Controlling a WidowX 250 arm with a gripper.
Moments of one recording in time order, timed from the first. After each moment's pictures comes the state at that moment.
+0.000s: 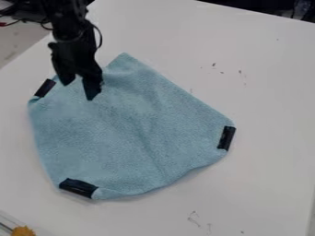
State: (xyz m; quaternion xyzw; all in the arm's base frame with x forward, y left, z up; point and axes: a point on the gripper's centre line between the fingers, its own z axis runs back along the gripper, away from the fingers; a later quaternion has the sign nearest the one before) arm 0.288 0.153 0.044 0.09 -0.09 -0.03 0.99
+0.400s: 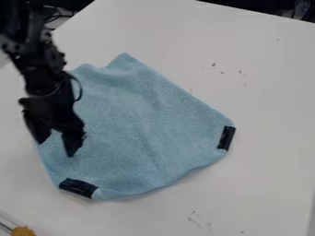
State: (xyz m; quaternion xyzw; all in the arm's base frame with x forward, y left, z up) arm 0.196 0.130 0.021 0.06 -0.04 0.04 1.00
